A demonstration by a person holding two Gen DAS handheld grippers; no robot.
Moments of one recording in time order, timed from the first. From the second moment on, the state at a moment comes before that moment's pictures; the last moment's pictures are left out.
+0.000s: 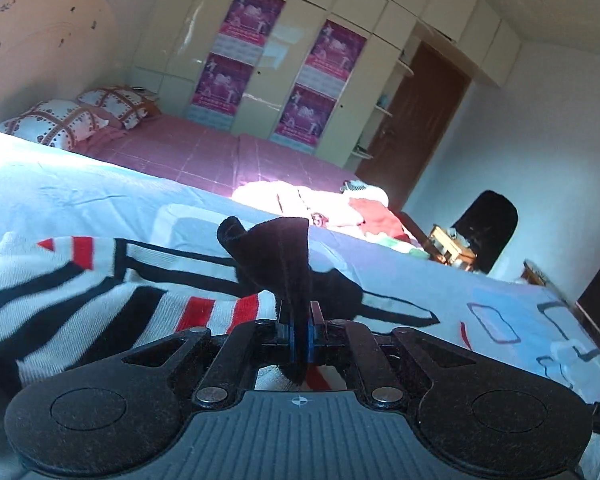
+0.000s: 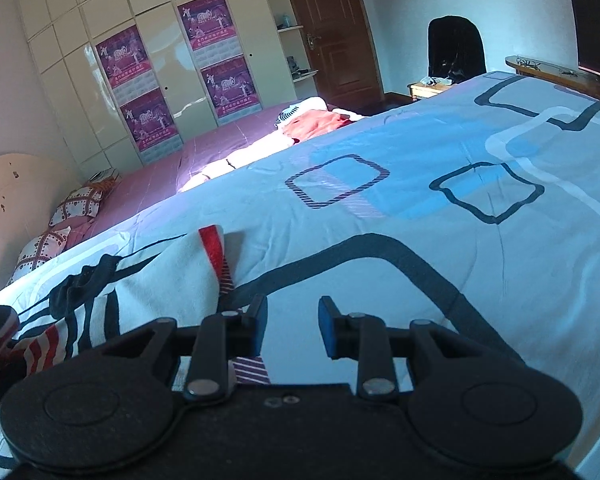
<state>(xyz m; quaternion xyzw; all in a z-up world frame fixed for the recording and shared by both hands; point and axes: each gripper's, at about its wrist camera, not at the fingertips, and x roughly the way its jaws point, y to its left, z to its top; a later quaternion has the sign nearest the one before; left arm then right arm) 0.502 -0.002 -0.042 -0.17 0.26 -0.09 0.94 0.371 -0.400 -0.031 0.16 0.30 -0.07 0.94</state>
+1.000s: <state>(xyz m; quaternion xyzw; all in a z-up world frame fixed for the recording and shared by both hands) 0.346 0.094 -0.056 -0.07 0.29 0.05 0.95 0.430 -0.273 -0.062 0.25 0.38 0.11 0.88</state>
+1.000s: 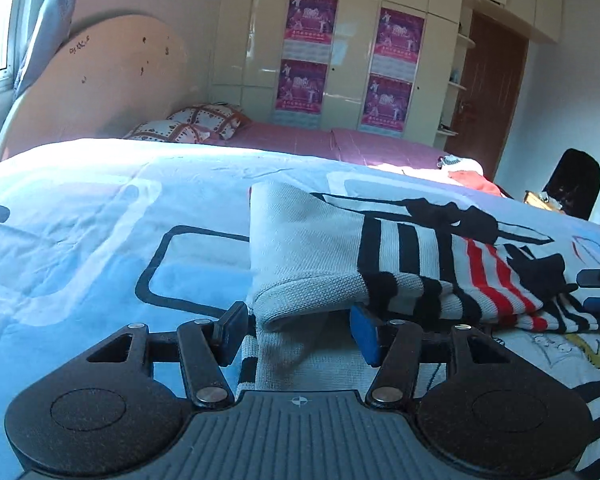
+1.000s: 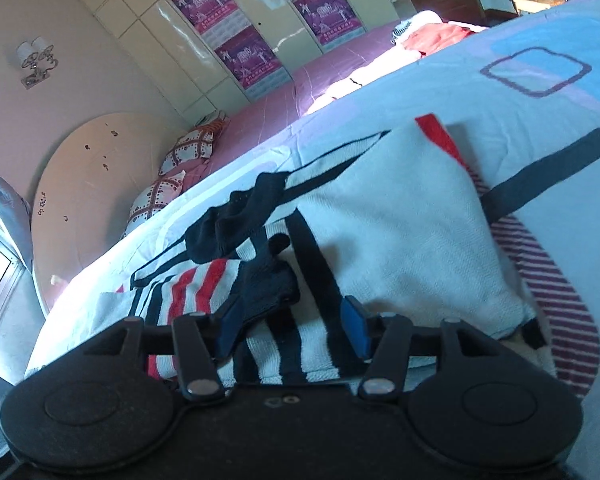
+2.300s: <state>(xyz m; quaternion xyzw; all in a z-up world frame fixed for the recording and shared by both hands) 0.410 0.138 -0.085 -0.14 0.32 0.04 0.94 0.423 -0.268 -0.078 0.19 0.36 0.10 0.91</state>
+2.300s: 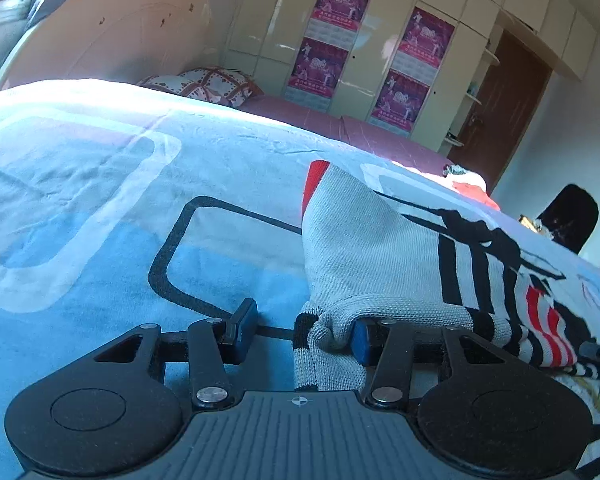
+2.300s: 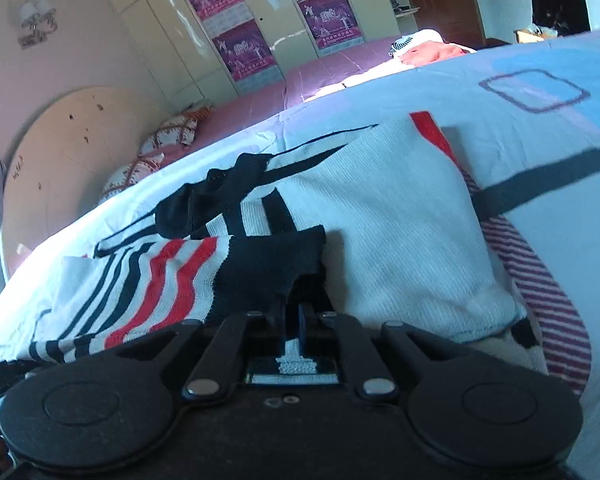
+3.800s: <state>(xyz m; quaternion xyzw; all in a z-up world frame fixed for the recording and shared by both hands) 0.562 0.120 -0.081 -0.01 0.32 -0.04 0.95 0.464 -0.216 -0.069 0.00 0.34 0.14 0.93</state>
